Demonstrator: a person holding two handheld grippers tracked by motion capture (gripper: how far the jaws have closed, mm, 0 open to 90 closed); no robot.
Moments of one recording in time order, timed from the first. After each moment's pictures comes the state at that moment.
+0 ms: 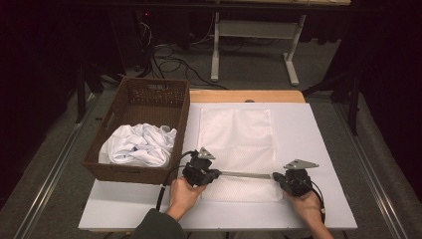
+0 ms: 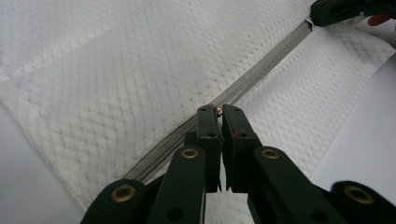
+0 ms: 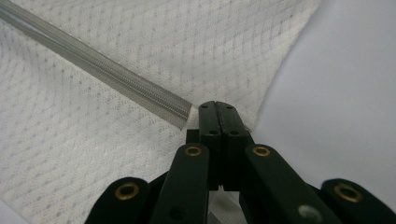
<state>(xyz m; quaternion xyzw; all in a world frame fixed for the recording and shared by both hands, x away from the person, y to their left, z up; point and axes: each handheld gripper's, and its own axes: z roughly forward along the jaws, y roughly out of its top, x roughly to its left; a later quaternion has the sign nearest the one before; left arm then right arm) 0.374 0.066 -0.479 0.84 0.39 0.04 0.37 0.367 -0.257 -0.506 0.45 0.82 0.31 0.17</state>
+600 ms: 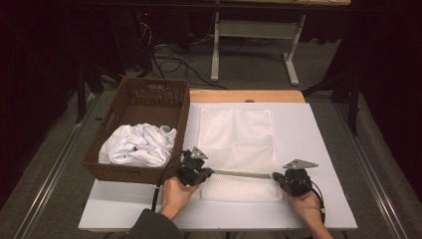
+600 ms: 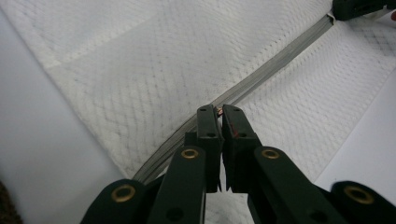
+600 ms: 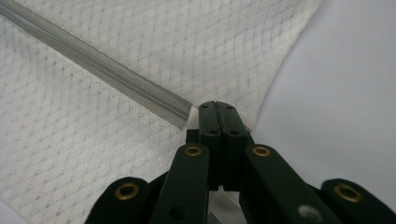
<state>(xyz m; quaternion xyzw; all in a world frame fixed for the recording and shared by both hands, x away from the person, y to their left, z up) 0.370 0.087 -0.474 0.84 0.40 0.06 0.36 0.367 -0.256 -0.505 0.45 0.82 0.31 0.17</state>
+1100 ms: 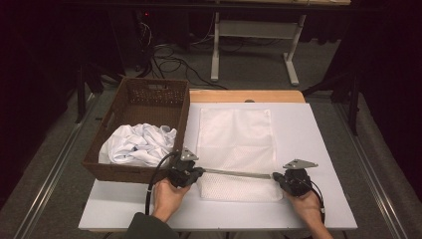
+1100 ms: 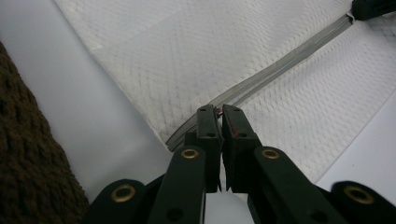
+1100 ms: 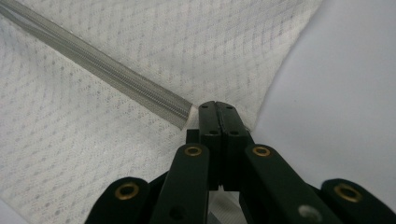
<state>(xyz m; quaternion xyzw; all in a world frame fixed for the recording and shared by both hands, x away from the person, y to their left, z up) 0.360 0.109 -0.470 0.83 0.42 0.09 0.36 0.367 -0.256 -0.505 0.45 0.82 0.30 0.17</state>
